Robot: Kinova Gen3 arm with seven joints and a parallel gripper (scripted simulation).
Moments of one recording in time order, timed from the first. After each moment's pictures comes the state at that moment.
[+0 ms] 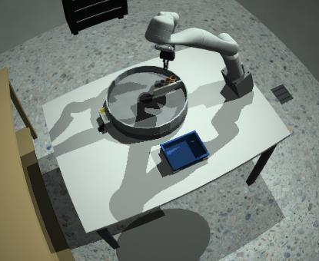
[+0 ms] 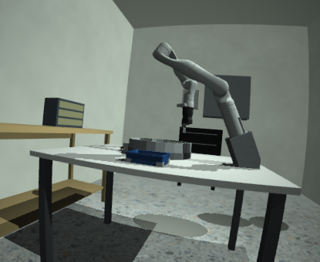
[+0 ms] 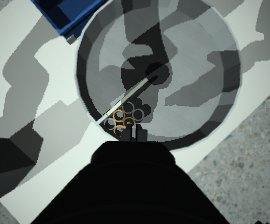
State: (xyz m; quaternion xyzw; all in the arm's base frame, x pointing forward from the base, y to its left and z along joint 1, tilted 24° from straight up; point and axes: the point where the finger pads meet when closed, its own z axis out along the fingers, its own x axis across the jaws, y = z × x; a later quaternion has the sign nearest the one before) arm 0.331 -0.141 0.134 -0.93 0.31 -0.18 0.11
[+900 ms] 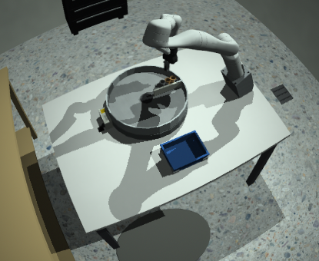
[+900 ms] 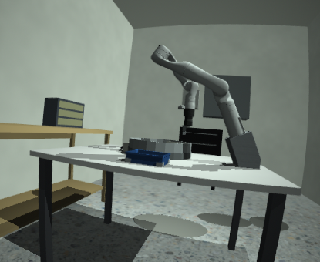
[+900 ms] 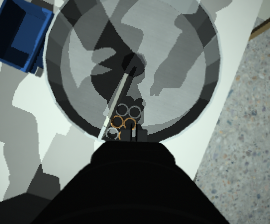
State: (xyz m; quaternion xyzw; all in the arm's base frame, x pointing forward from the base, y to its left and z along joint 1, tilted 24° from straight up) arm 0.331 -0.139 0.121 -0.84 0.51 -0.15 0.15
